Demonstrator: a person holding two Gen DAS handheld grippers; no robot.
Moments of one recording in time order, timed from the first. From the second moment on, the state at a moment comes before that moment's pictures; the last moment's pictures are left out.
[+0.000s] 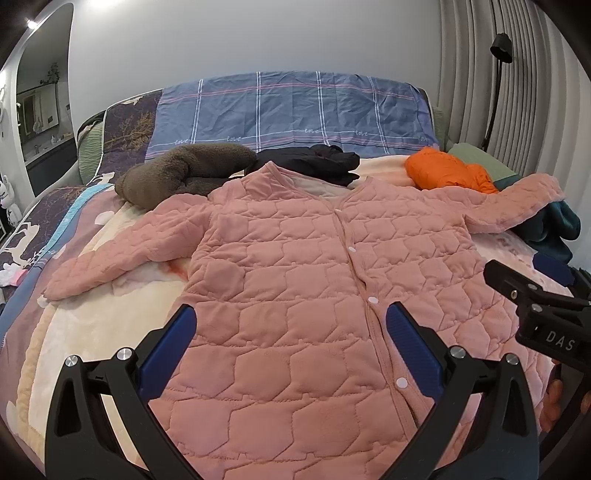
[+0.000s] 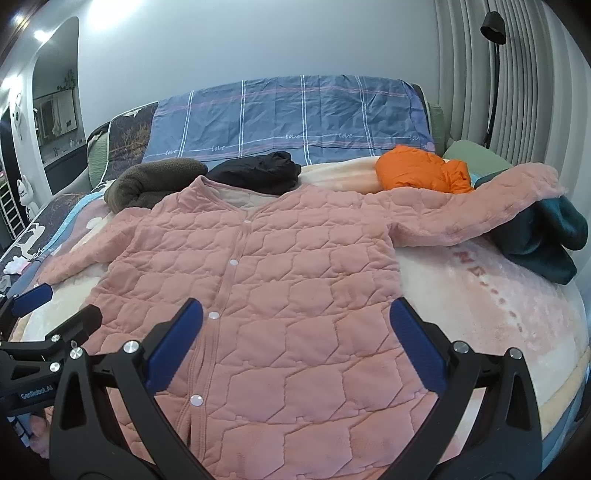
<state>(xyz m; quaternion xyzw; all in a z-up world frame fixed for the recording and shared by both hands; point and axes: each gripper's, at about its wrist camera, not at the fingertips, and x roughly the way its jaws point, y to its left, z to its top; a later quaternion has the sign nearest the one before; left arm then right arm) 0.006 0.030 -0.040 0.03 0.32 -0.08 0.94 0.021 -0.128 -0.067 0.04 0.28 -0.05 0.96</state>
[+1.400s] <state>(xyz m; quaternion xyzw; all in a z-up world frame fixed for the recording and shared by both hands) 0.147 0.436 -0.168 -0.52 0.33 0.10 0.78 0.064 -0.175 -0.092 0.08 0.34 -0.11 0.93</state>
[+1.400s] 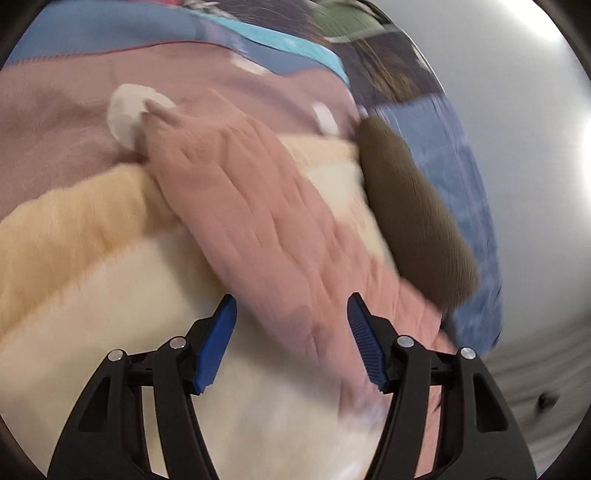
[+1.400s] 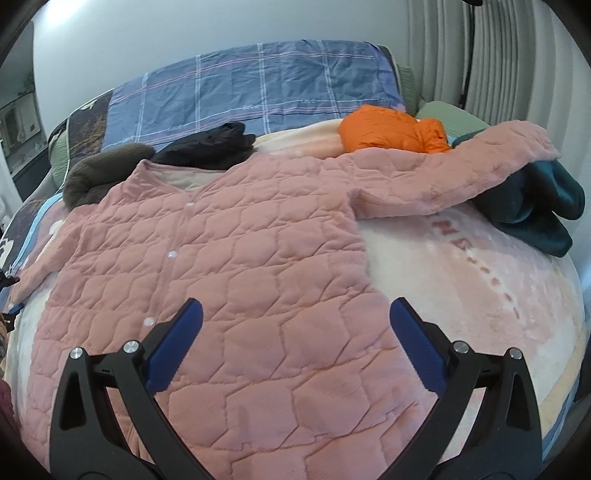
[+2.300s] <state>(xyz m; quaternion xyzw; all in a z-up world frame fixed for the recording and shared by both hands) 0.216 0.004 -0.007 -0.10 0.33 -0.24 0.91 0.067 -0.231 -0.091 0.11 0.34 -0.12 0.93</state>
